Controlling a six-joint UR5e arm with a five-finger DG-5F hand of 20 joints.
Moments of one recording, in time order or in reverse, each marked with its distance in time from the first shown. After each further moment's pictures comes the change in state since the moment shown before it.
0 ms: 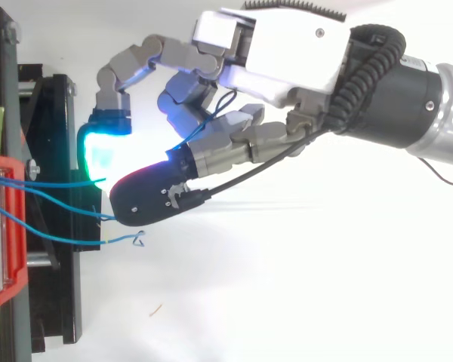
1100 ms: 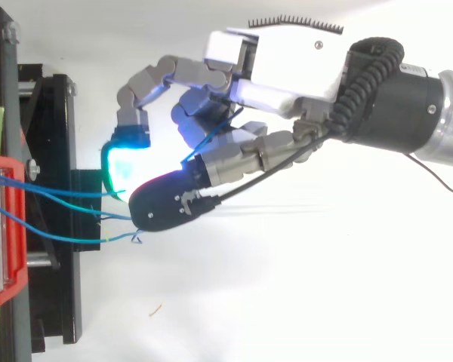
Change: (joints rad) arm 0.003 0.005 -0.006 -0.106 -0.023 0.094
